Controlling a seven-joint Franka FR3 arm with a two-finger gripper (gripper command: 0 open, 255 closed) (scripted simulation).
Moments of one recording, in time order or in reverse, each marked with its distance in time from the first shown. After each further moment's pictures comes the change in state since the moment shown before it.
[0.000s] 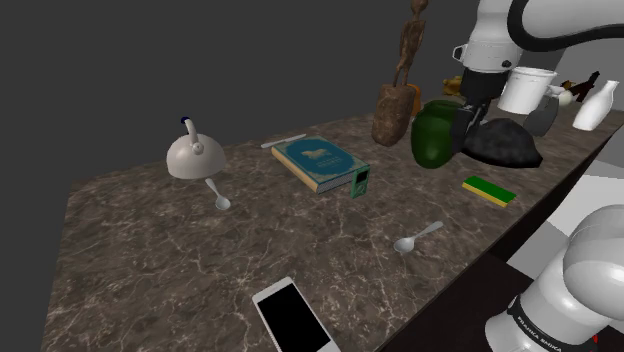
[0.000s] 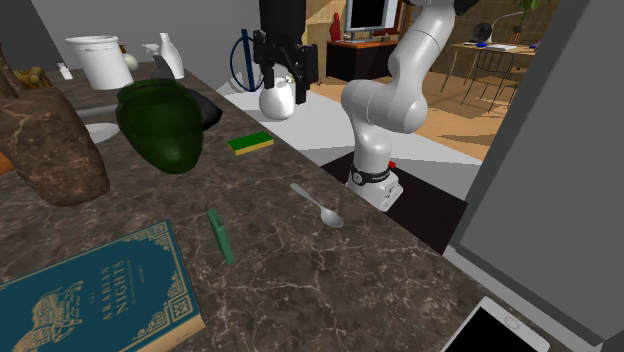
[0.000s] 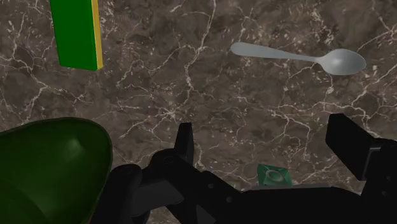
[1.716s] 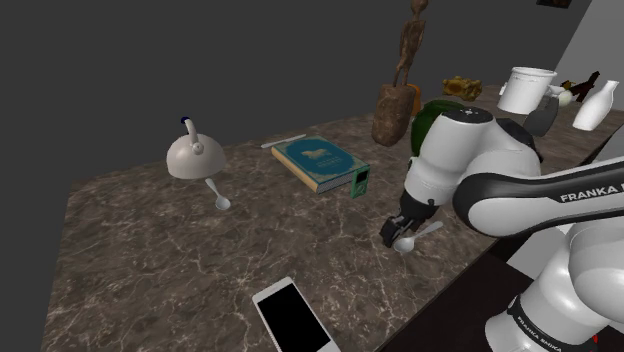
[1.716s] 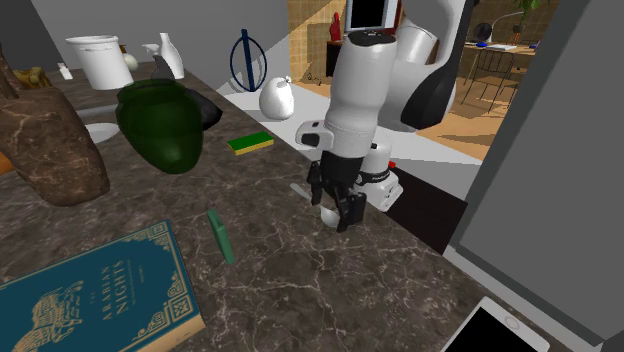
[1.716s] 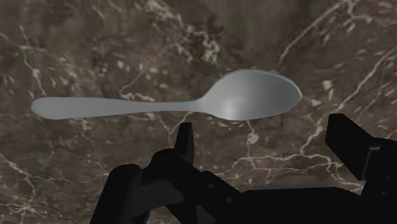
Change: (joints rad) arm 0.123 0.091 0.380 -0.538 0.316 0.792 0.510
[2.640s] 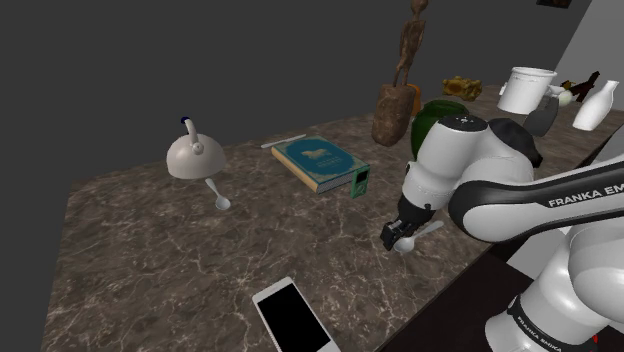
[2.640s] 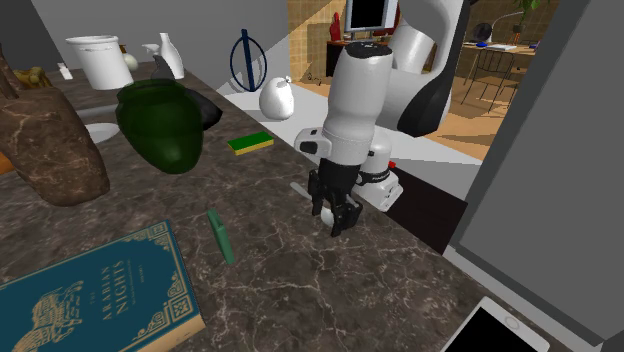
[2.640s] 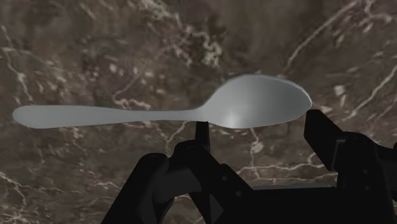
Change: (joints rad) arm -0.010 0.047 0.010 -0.015 0.001 0.062 0.000
